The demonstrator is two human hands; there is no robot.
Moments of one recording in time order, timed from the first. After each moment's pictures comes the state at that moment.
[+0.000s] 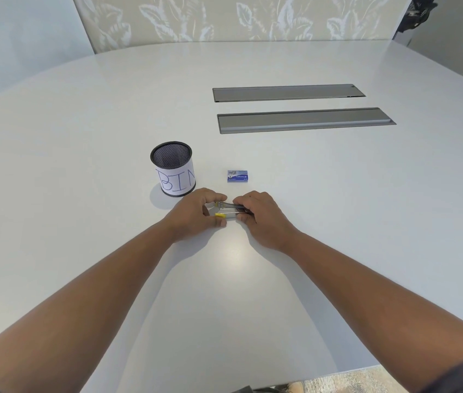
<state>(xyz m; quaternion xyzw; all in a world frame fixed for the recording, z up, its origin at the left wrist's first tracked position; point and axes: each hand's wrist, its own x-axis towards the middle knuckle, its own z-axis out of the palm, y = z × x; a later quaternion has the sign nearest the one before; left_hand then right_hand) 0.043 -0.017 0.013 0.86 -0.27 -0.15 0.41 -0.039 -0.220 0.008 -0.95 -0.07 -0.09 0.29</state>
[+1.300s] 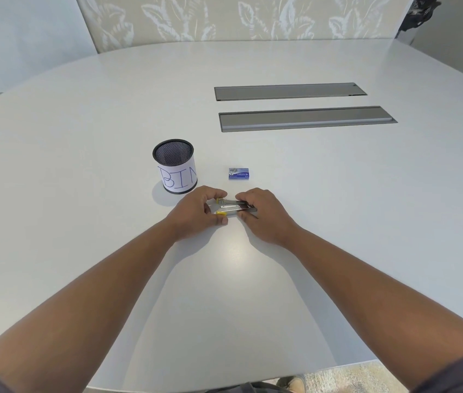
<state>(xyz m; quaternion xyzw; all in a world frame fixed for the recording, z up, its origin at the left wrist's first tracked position) 0.040 -0.017 0.006 0.87 -0.24 -0.14 0.41 -0.037 -0.222 0.007 -0.94 -0.08 -0.10 0.31</state>
